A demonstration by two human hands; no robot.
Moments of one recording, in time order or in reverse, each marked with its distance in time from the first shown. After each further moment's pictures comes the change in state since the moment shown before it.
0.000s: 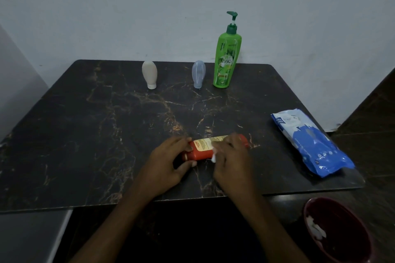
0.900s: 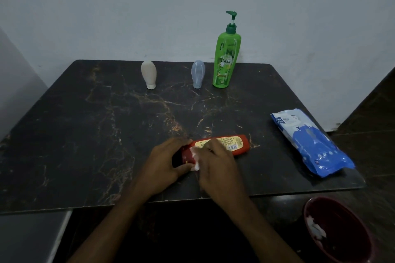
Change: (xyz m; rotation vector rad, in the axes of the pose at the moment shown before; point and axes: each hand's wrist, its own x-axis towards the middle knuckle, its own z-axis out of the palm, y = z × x) left_hand 0.003 -0.003 -0.003 -0.020 -0.079 -0.139; right_hand -0.005 -0.010 0.022 -0.079 -0.111 -0.154
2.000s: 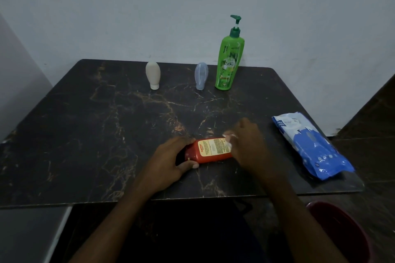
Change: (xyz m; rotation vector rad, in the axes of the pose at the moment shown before) left_hand 0.002 0.000 0.001 0.020 -0.047 -0.012; right_hand 0.053 0.056 -0.047 -0.175 -0.222 0.187
